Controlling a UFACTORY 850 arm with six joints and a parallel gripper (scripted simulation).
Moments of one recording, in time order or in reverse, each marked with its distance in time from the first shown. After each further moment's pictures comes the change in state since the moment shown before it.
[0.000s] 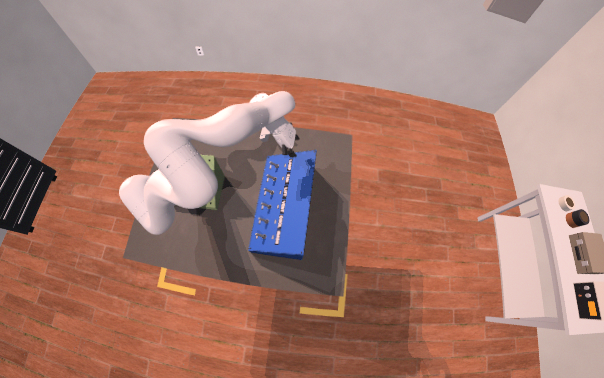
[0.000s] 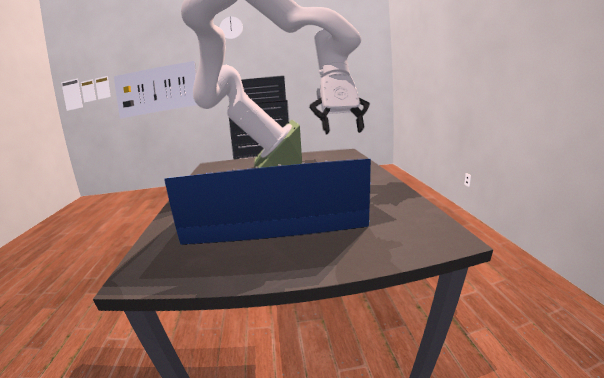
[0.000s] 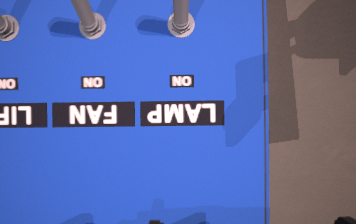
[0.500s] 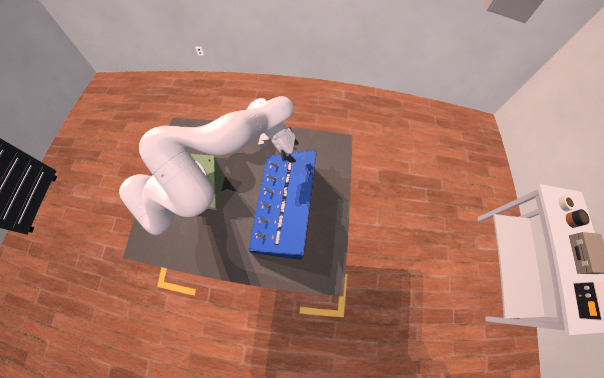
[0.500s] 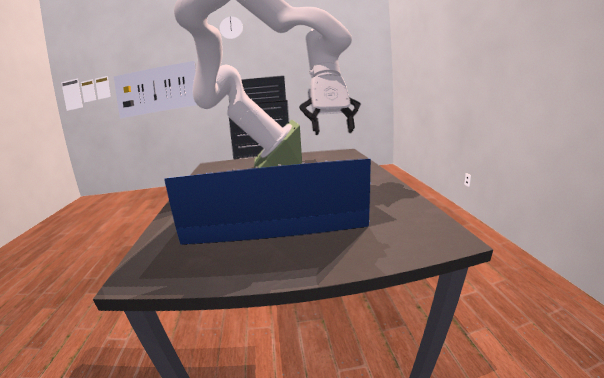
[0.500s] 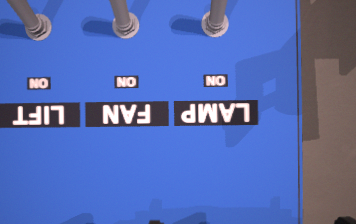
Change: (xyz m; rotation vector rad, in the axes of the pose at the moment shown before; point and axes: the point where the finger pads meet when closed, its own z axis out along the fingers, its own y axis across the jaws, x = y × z) arm 0.000 -0.027 0.000 0.000 0.000 0.000
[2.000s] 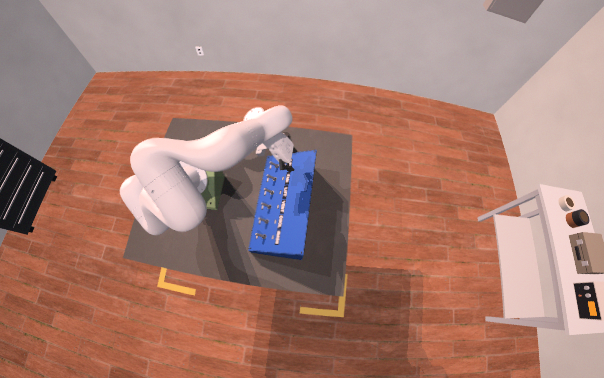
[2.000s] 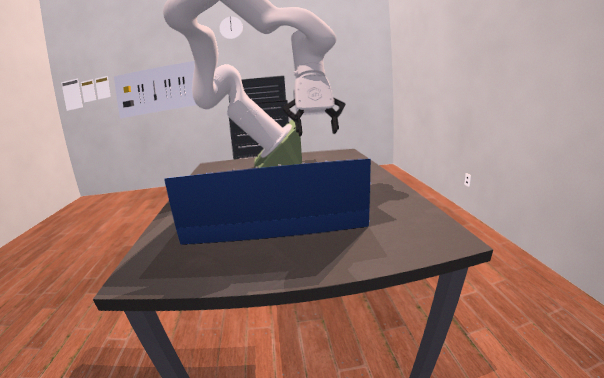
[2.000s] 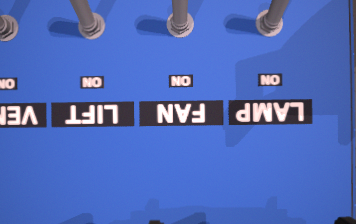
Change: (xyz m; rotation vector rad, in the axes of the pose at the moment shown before) arm 0.000 -0.044 0.000 -0.001 0.000 0.000
